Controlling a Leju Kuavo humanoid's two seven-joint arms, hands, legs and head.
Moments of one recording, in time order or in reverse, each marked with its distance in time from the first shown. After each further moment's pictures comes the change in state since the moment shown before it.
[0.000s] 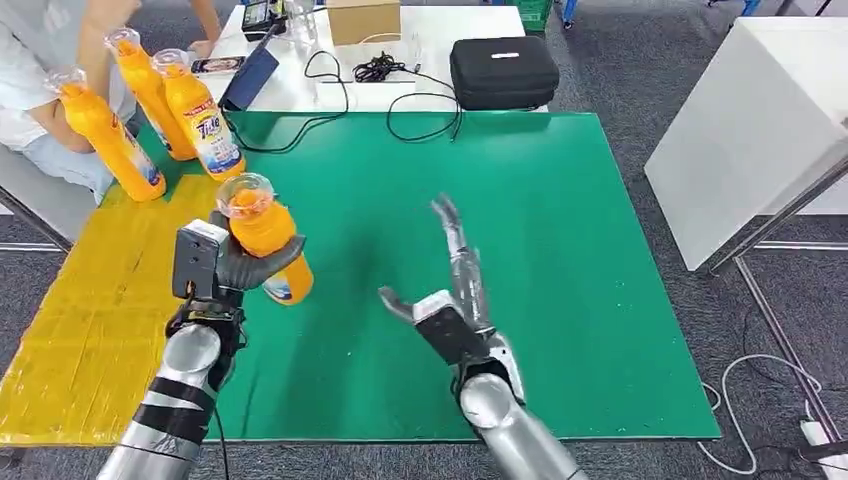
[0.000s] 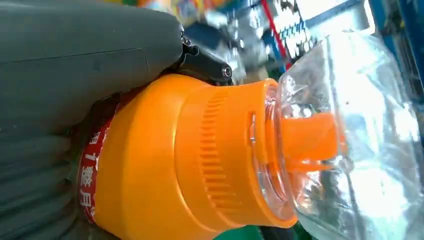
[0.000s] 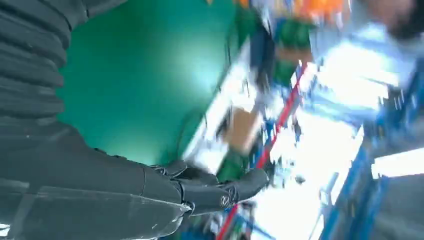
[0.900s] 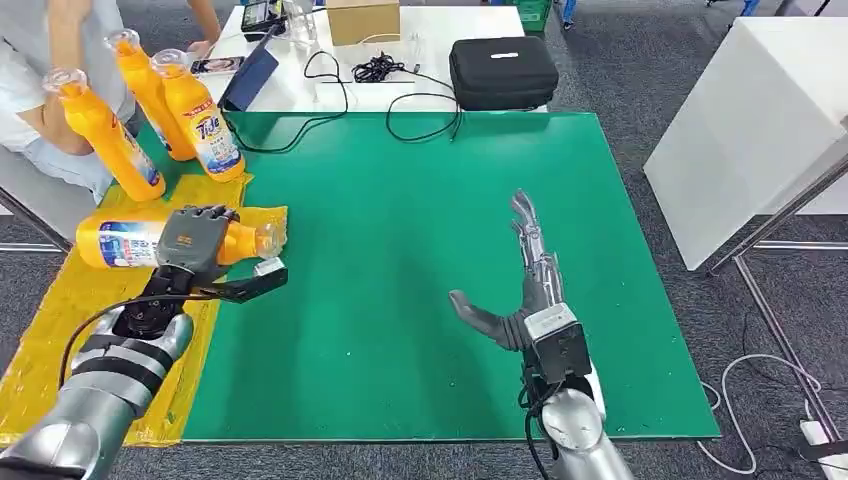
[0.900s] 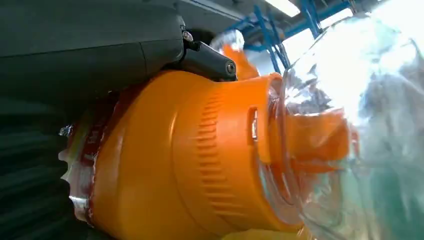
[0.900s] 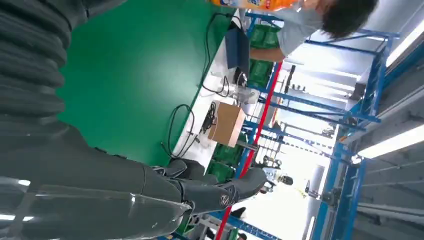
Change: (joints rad) left arm -0.245 0.227 -0.096 0.504 -1.292 0.175 0.275; right arm 0.149 -0.119 -0.149 -0.325 -0.135 0.254 0.006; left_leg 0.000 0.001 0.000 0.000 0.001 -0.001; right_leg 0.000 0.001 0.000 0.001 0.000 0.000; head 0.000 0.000
